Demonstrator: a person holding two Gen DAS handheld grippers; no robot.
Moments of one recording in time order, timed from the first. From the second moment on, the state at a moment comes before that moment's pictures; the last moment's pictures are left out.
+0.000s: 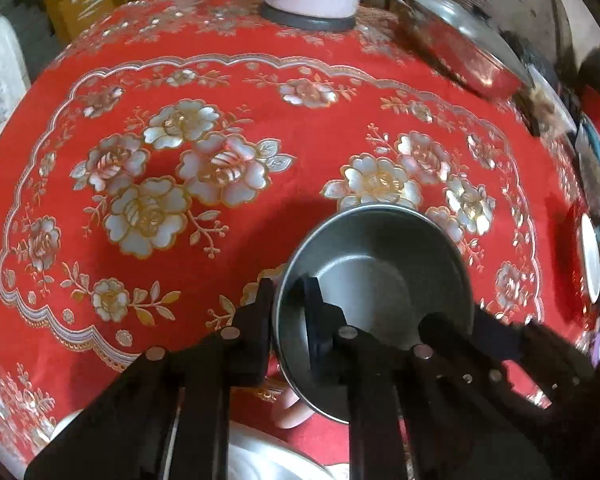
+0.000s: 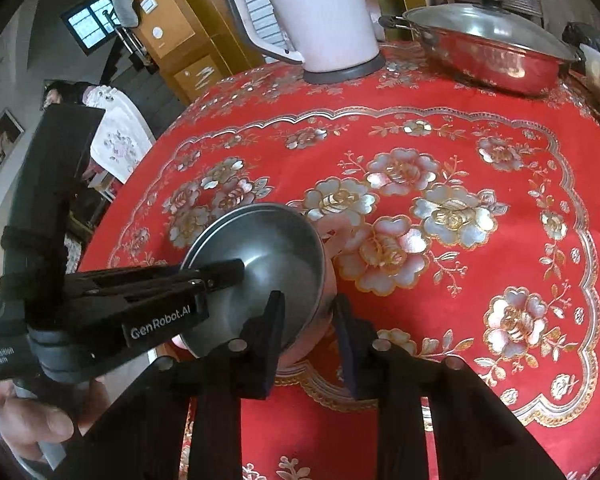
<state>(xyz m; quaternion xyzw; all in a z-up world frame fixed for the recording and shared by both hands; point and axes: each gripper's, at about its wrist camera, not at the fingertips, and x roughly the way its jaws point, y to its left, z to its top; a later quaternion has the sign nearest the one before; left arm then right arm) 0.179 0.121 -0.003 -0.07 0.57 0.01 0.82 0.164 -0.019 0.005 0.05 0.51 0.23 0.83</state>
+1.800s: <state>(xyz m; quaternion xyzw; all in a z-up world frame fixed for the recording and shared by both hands) 0.037 0.193 0.058 -0.12 0.53 0.06 0.84 0.046 0.047 0.059 -0.04 0.49 0.35 0.80</state>
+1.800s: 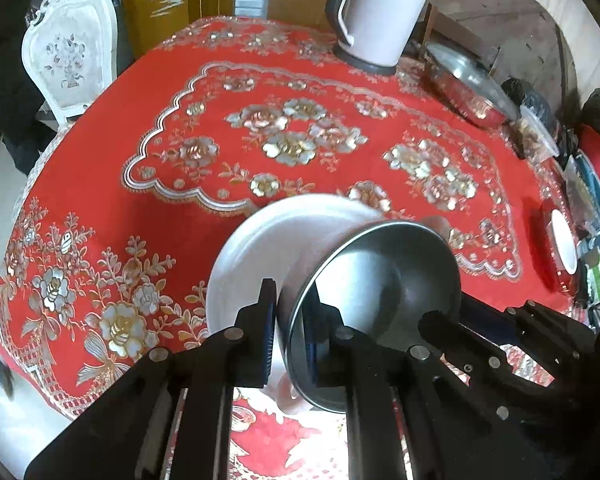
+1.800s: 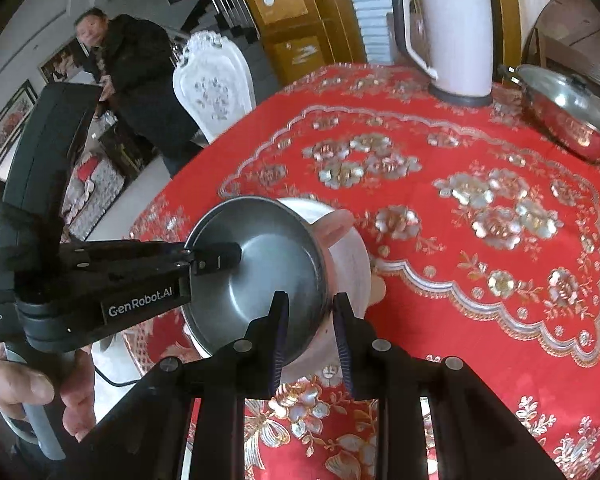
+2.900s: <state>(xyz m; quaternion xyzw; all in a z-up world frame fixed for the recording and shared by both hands) 0.030 0.195 0.076 -0.11 0.49 0.07 0.86 0.062 0.053 0.049 0.01 0.50 0.37 0.79</state>
